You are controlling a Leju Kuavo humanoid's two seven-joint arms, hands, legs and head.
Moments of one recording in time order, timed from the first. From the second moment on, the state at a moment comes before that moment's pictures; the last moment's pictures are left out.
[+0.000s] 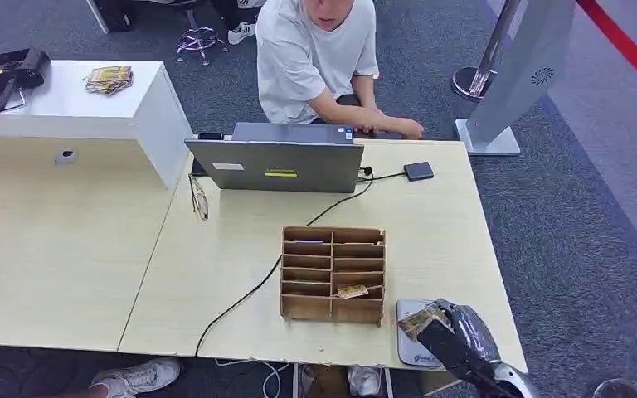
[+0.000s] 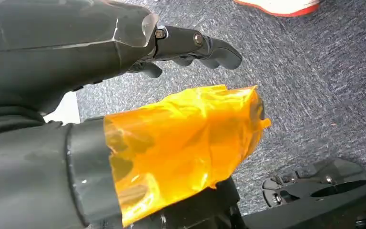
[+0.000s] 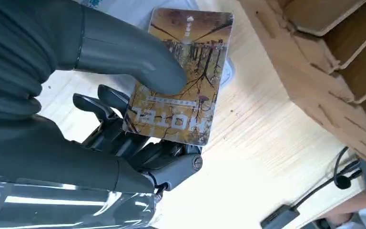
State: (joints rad) left arm -0.07 -0.23 0.80 -0.18 -1.33 0.26 0.10; right arm 0.14 -0.32 0.16 -1.49 0.47 -0.04 -0.15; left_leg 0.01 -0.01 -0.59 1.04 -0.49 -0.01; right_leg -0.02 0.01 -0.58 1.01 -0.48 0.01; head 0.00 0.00
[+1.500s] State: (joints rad) left arm -0.07 -0.24 0.80 -0.18 -1.35 0.26 0.12; right arm 0.13 -0.22 0.11 -1.45 0.96 -0.28 0.00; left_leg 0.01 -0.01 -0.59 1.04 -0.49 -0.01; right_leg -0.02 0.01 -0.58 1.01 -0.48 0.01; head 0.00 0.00
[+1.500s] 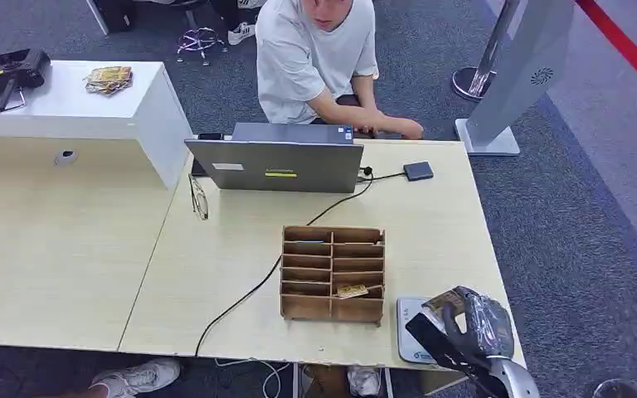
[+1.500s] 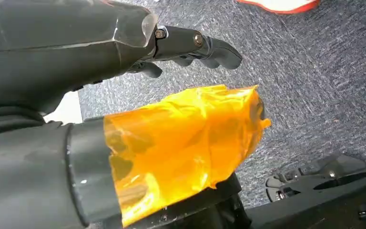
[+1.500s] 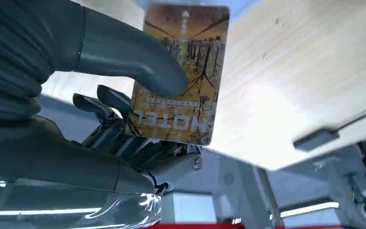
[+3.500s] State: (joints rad) left arm -0.07 -0.24 0.82 -0.18 -1.35 0.26 0.11; right arm 0.14 -0.21 0.08 -1.45 0.57 -0.06 -0.13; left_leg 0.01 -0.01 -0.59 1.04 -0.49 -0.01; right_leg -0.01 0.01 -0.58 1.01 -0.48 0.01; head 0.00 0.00
